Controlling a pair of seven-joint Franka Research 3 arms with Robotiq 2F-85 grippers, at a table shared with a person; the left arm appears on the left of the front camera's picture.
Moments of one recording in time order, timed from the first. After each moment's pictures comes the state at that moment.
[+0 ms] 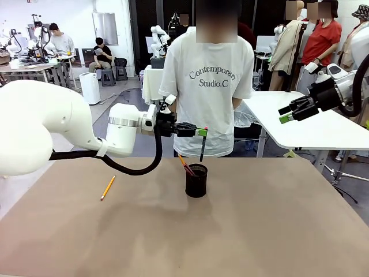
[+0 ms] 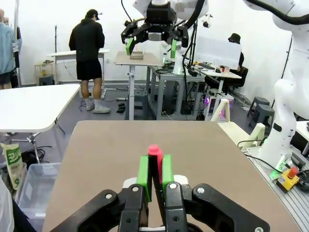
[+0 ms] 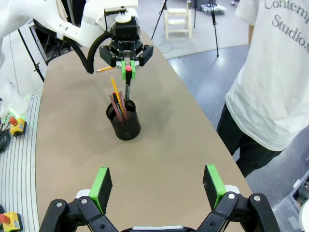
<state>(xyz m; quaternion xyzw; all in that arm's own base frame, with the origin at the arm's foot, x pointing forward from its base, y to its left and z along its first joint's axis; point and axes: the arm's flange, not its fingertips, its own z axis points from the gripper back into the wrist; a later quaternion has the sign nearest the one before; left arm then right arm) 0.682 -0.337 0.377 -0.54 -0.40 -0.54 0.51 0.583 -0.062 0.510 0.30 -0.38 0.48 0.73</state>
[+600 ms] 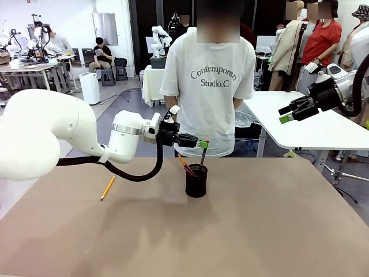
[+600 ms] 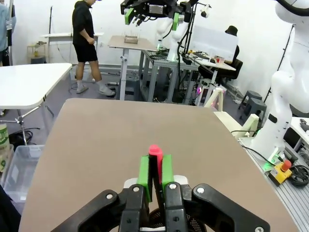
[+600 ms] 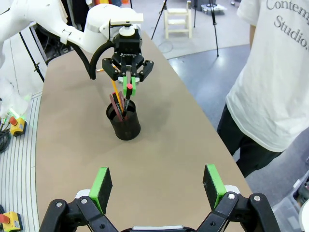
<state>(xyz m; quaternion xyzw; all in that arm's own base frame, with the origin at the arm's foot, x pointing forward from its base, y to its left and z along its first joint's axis) 0.682 -0.342 0.346 -0.55 -0.35 -0.54 0.53 0.583 -0.062 0.510 0.30 -0.38 0.48 0.73</state>
